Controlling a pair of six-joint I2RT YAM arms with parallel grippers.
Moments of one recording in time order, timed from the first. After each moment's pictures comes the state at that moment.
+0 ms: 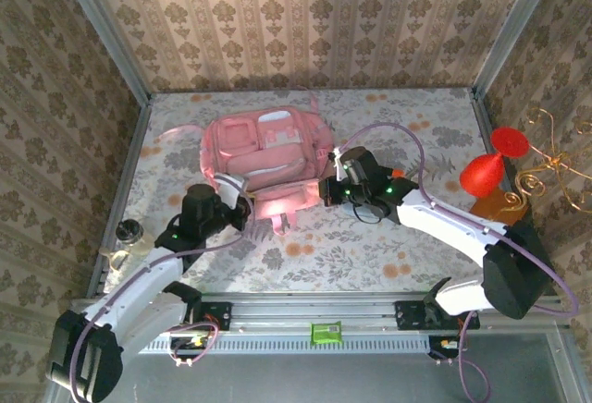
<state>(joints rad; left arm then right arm) -0.46 0.85 0.40 -0.02 0.23 -0.04 0.64 1.38 0.93 -0.26 -0.12 0.50</state>
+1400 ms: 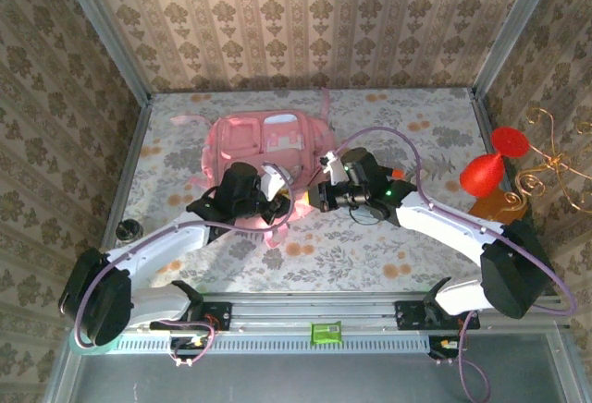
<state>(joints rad) -0.69 1.20 0.69 -0.09 0.30 0.09 0.65 1.38 0.89 -0.16 -0.39 0.53</state>
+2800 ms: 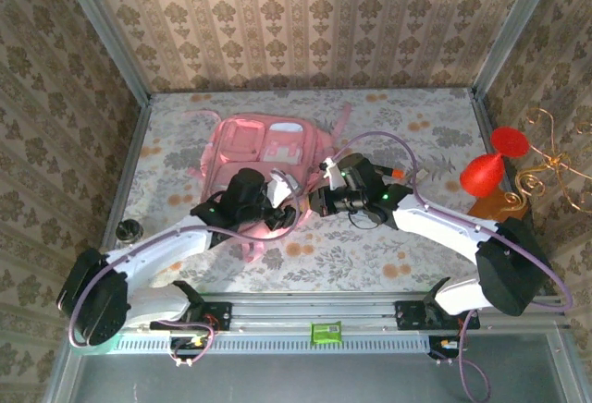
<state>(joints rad) -0.78 1.21 0.68 -0.11 0.21 0.15 0.67 1.39 0.86 -0.14 -0.35 0.53</state>
